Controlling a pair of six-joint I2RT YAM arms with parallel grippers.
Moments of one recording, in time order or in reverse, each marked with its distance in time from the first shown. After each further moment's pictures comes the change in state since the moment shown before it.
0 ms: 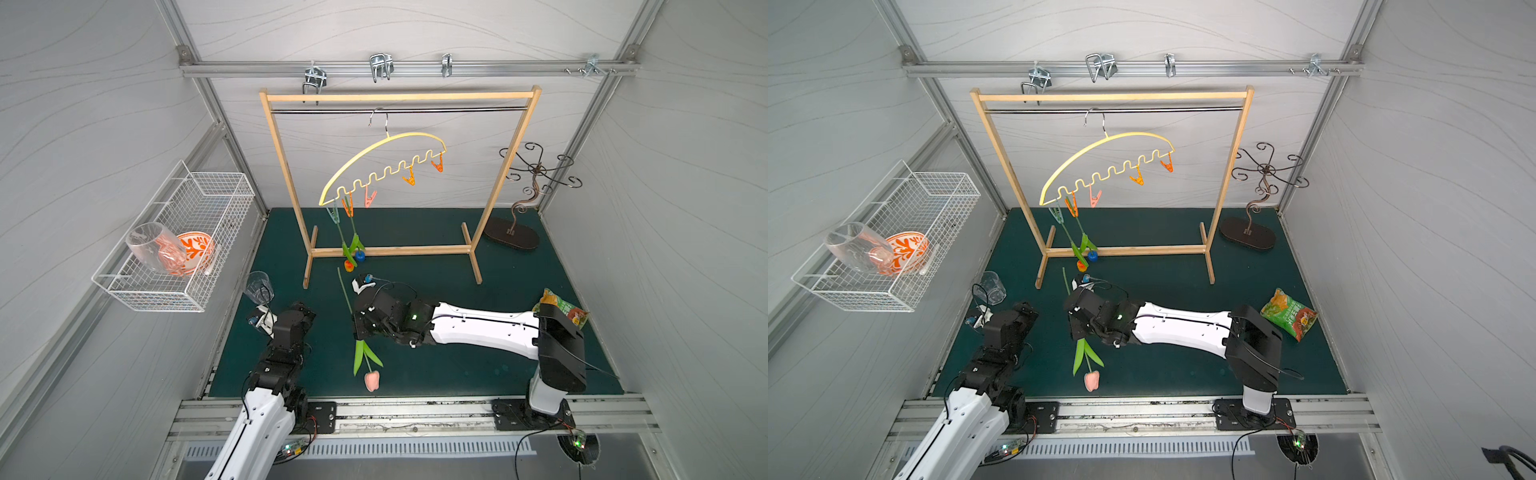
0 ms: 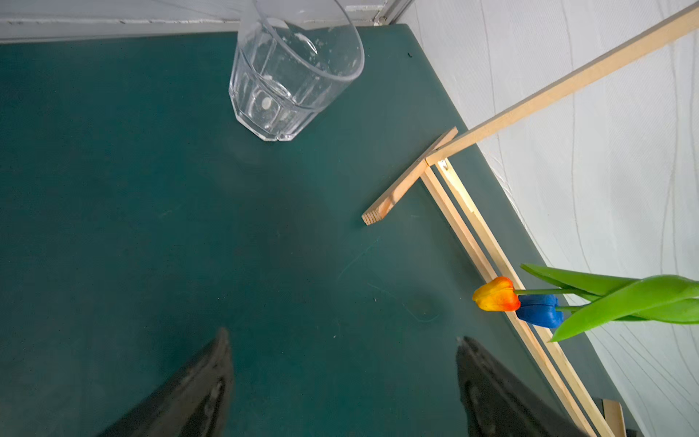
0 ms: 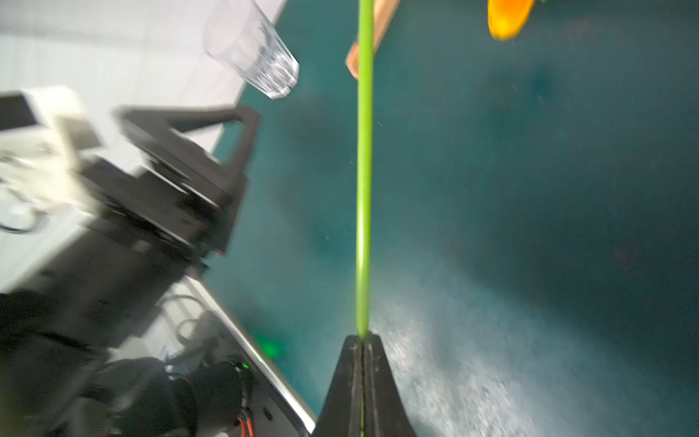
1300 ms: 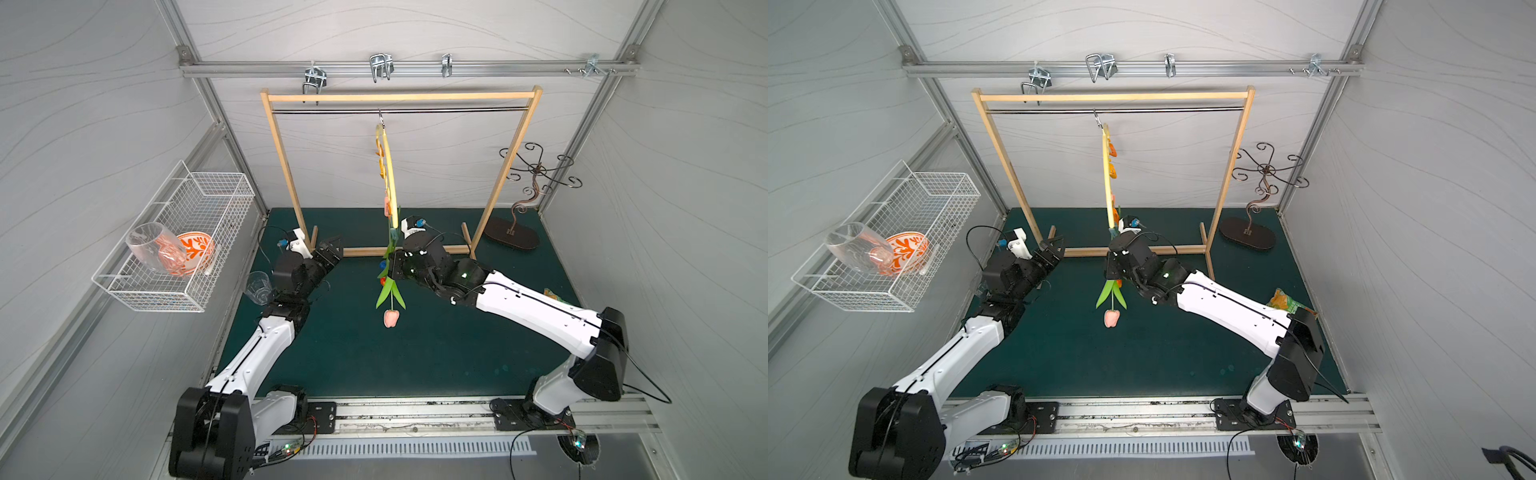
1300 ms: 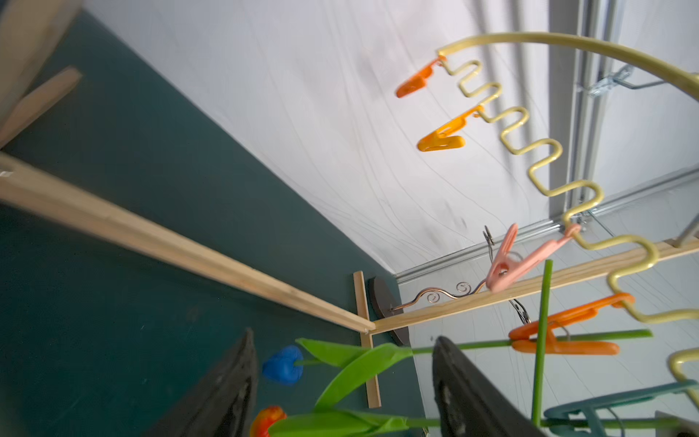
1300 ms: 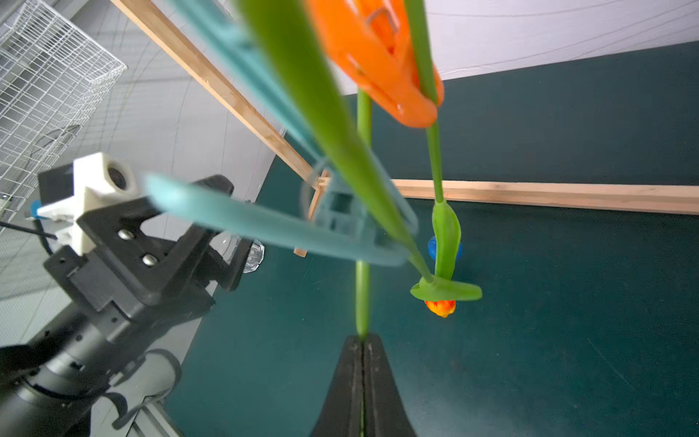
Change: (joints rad) left arm 0.004 0.635 0.419 0.709 0.669 0.079; right arm -0.250 -0.232 0.018 -0.055 0.132 -0.061
